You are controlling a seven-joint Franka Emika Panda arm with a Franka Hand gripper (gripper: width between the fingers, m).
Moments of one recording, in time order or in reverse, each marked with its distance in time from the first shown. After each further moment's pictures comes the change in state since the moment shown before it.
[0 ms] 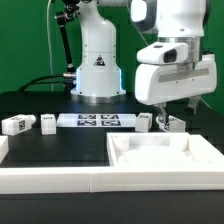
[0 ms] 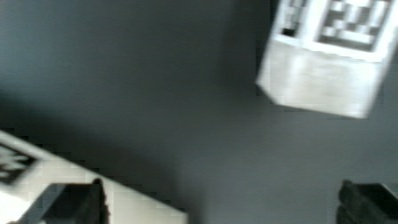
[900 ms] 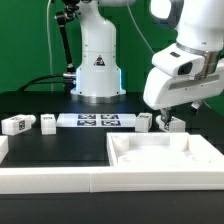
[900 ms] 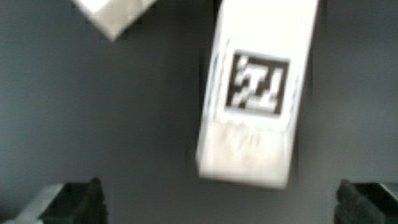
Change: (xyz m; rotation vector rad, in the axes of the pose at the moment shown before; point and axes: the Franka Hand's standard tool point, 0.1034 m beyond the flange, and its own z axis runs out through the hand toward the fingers) arm -0.019 -0.018 0.004 0.044 -0.391 0.051
